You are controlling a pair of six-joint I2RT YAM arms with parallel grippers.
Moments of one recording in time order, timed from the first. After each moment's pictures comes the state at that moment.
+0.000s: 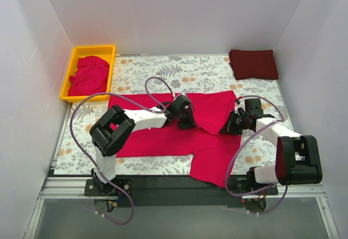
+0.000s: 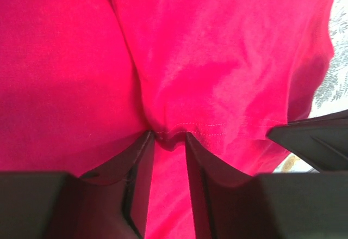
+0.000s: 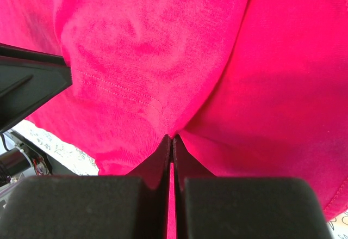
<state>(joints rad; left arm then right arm) -0.85 1.90 1.15 -0.10 0.05 -0.97 0.08 1.35 0.59 -0.32 -0.54 0.37</state>
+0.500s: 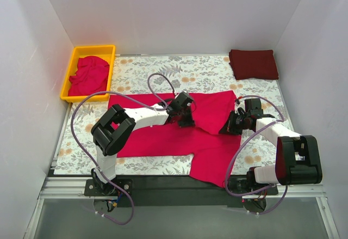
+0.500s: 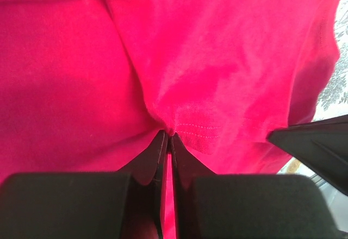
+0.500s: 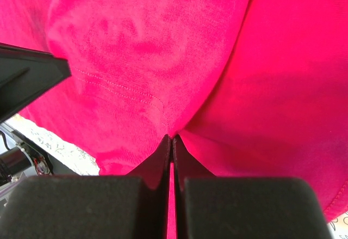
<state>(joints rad) -0.85 1.92 1.20 -0.17 0.04 -0.94 0.08 1.35 0.59 -0.32 -0.55 0.37</state>
